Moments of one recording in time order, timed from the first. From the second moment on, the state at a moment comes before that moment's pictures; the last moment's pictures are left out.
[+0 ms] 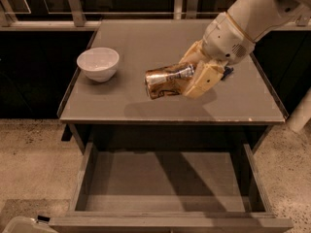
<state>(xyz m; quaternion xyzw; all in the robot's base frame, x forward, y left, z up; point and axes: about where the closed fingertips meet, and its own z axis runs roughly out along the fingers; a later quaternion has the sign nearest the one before) 0.515 -0.087 0.932 -0.71 0.63 0.19 0.25</state>
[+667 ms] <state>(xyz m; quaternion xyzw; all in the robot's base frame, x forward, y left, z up) 0.491 -0.082 0.930 -0.70 0.64 0.19 0.25</state>
